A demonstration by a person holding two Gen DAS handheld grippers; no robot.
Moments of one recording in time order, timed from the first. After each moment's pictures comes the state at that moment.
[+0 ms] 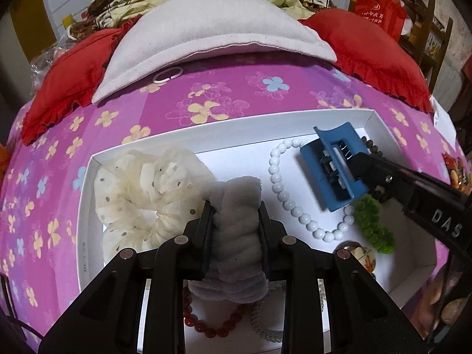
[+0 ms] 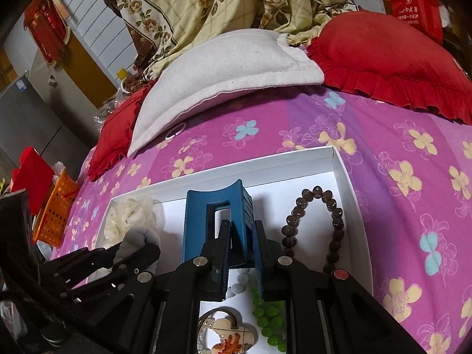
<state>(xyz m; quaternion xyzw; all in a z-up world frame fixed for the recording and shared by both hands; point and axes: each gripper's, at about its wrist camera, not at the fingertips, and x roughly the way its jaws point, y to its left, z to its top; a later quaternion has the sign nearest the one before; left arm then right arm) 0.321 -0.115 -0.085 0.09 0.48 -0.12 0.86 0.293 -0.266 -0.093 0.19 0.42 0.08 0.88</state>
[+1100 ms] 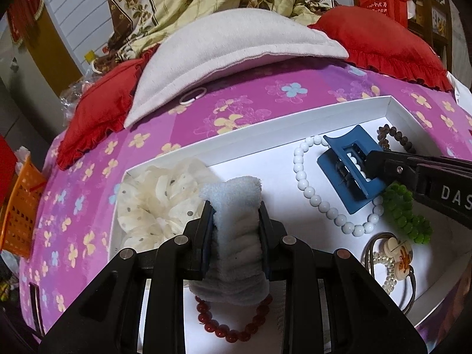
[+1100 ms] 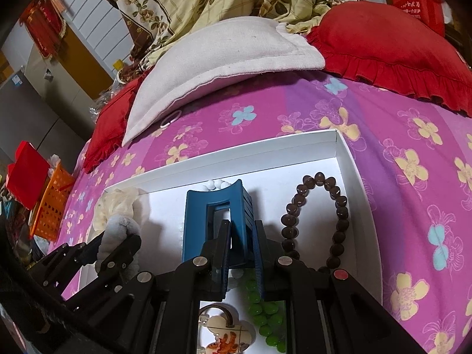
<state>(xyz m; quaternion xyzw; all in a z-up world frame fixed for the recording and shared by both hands) 0.300 -0.123 -0.089 0.17 0.41 -0.05 0.89 0.295 -0.262 -0.104 0.19 0.44 0.08 0.88</state>
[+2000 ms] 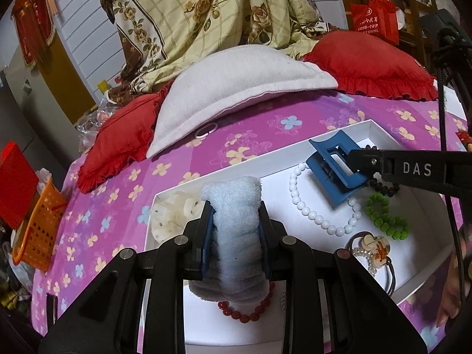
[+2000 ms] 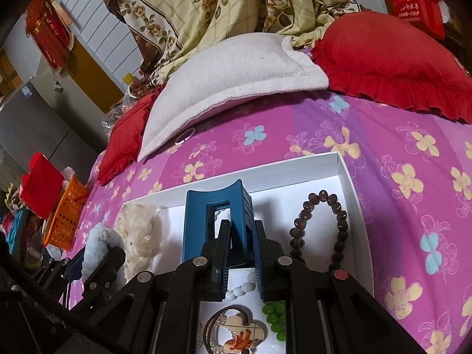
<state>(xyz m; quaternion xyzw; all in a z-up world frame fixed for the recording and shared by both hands) 0.262 -0.125 -0.048 0.20 0.34 -0.05 0.92 0.290 -0.268 -0.081 0.21 0.41 0.10 0.88</state>
